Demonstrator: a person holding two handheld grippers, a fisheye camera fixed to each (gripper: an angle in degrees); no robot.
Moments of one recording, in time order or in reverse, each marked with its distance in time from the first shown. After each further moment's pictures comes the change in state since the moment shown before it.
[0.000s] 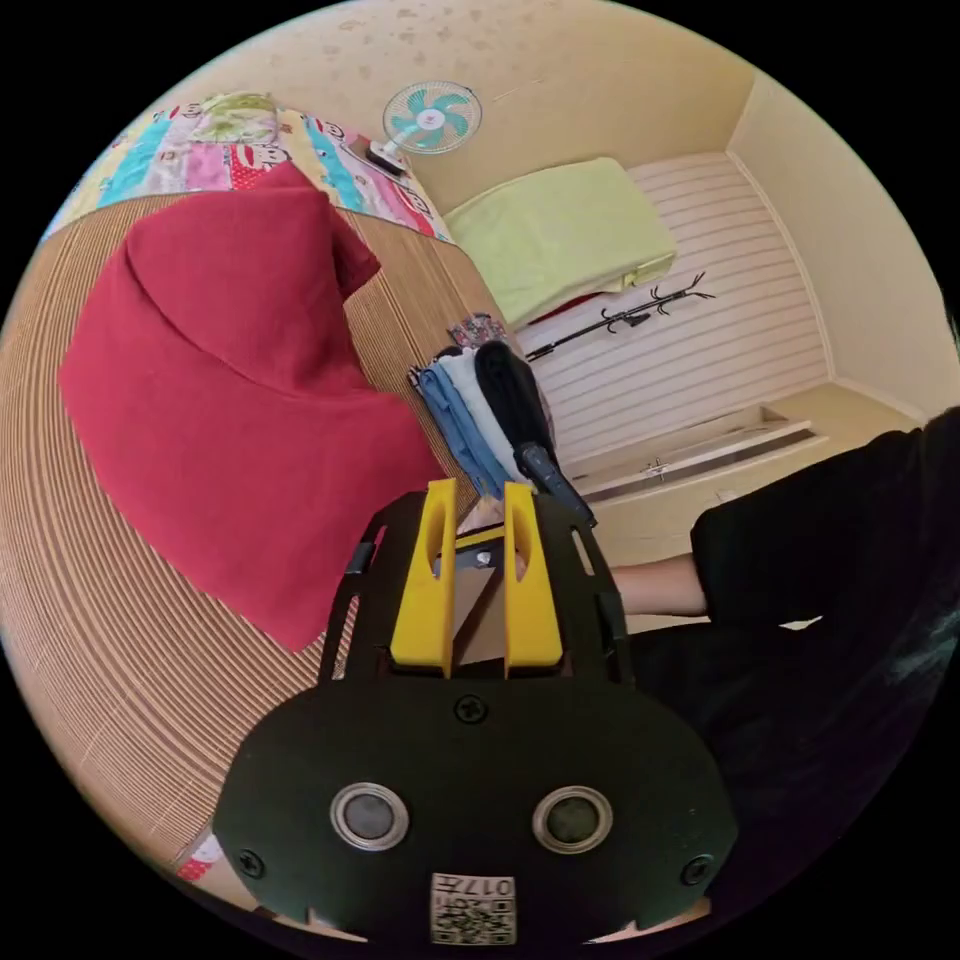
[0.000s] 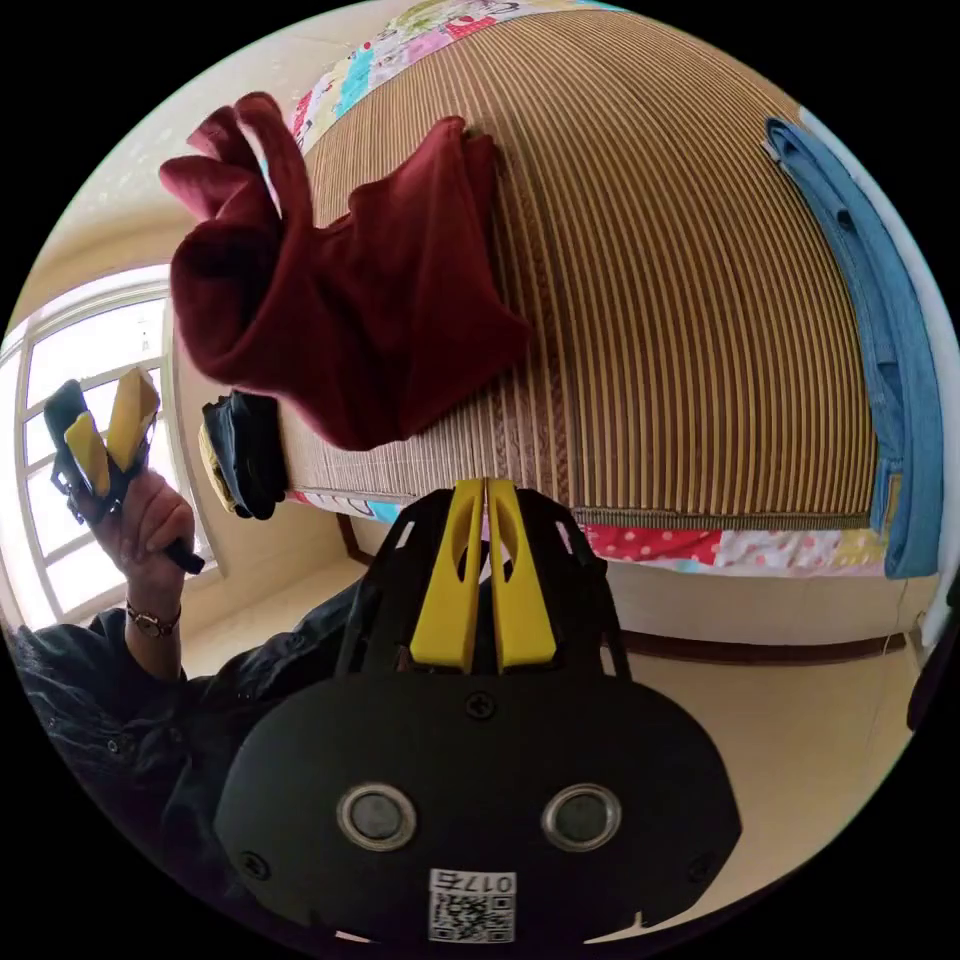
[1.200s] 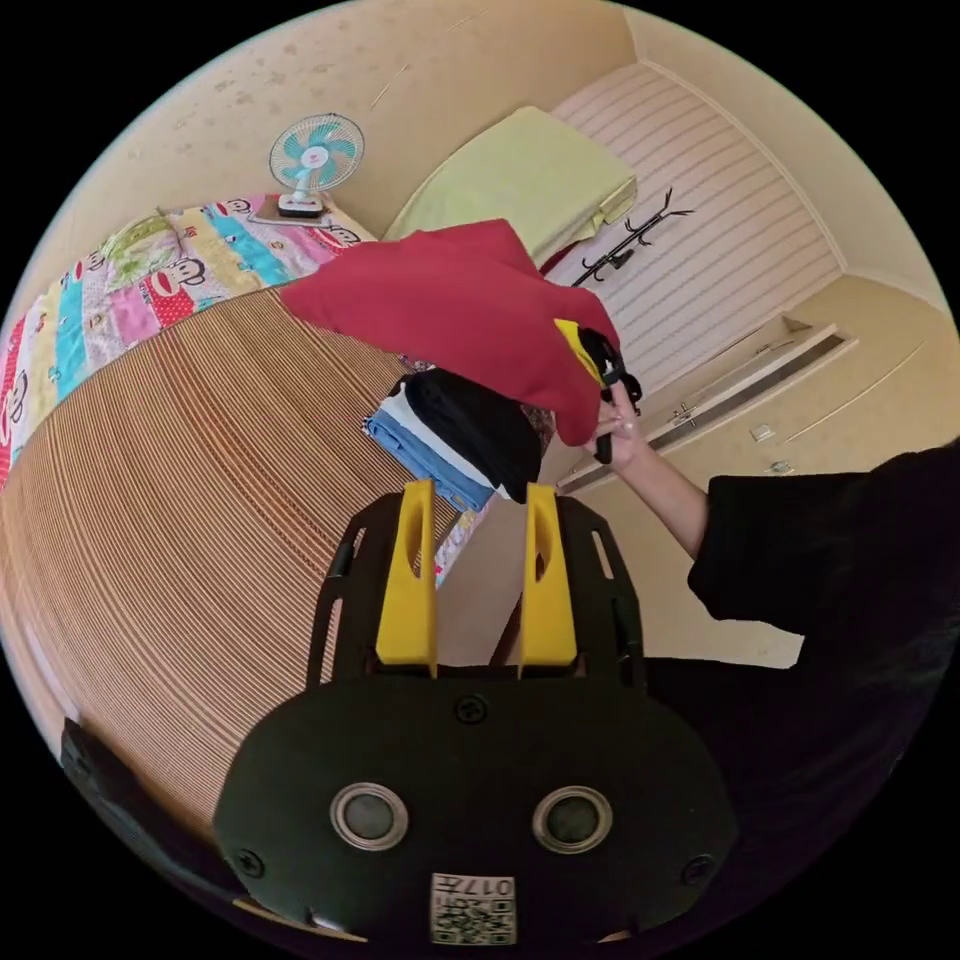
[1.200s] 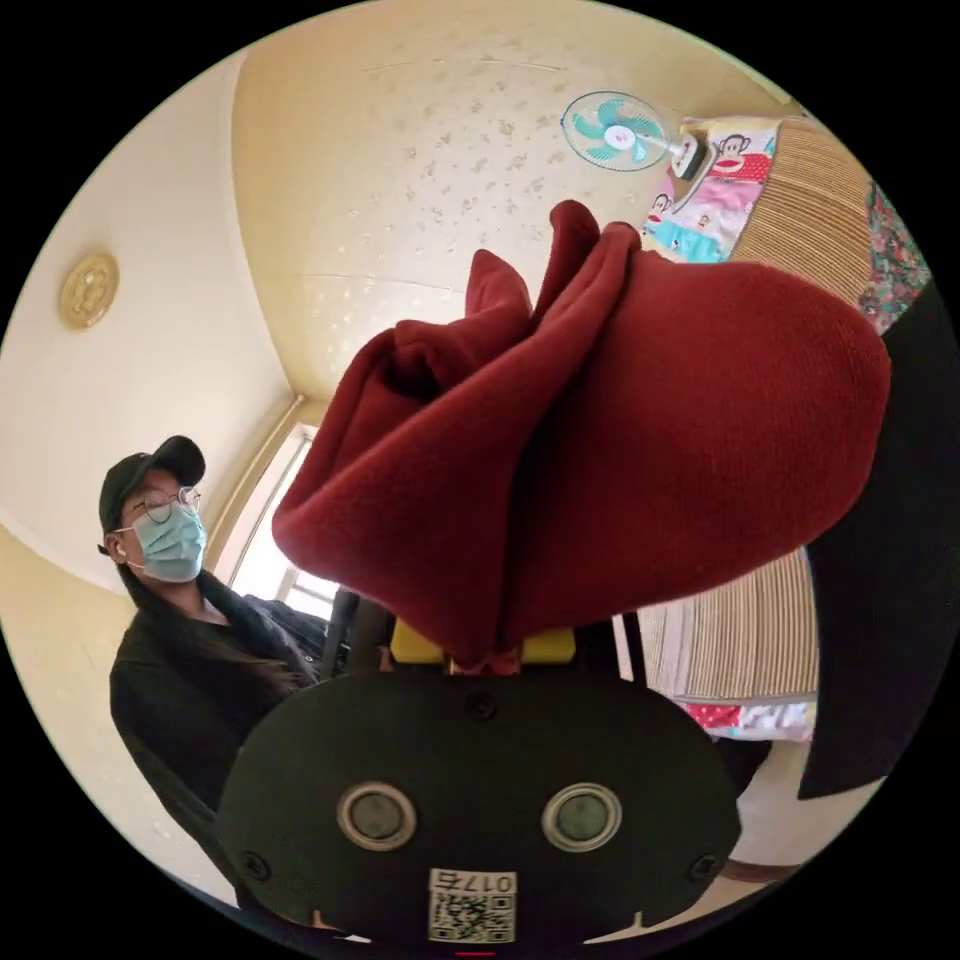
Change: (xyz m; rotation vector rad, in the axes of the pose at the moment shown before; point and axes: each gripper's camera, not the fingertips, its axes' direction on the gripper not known) left arm 0.187 0.008 0.044 -0.078 -0.231 0.148; right arm 0.036 0.059 -0.504 0.701 -0.744 -0.211
